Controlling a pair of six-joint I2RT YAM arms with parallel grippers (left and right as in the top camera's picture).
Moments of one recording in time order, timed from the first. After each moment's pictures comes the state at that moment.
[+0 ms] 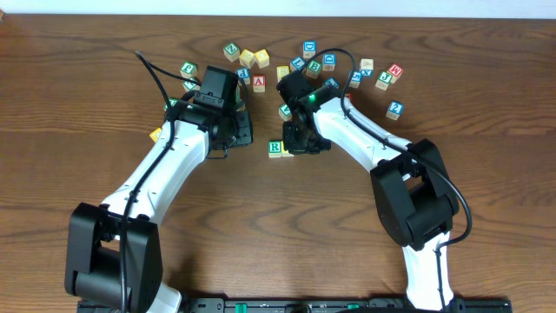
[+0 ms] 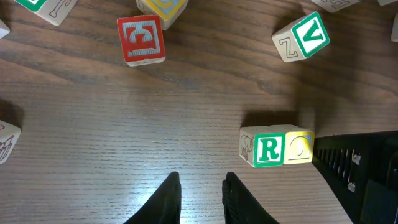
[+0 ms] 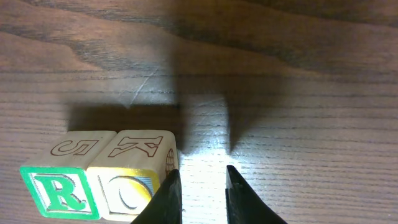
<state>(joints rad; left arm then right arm) -0.30 1.70 1.22 -0.69 0.11 -0.41 0.56 2.17 1.64 -0.90 -0.06 0.54</state>
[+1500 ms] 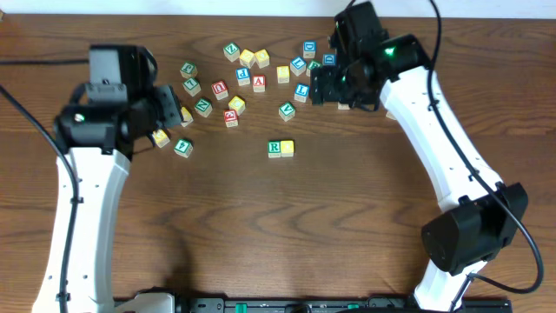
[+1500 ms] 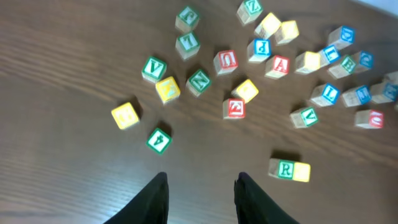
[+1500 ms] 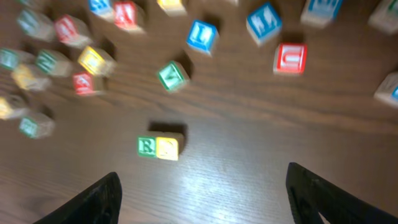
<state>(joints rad) -0.01 1.41 1.47 -1.01 0.07 -0.29 0.38 1.93 1.94 -1.15 -0.12 0.34</state>
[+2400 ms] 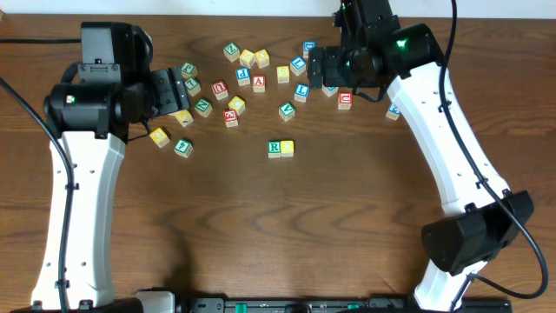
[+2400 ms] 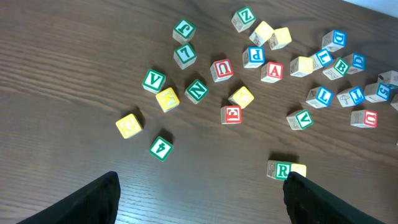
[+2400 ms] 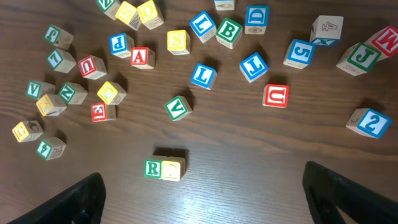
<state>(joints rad) -0.01 1.48 1.62 -1.10 0.07 -0.25 0.38 1.93 2.04 -1.15 -0.07 0.33</state>
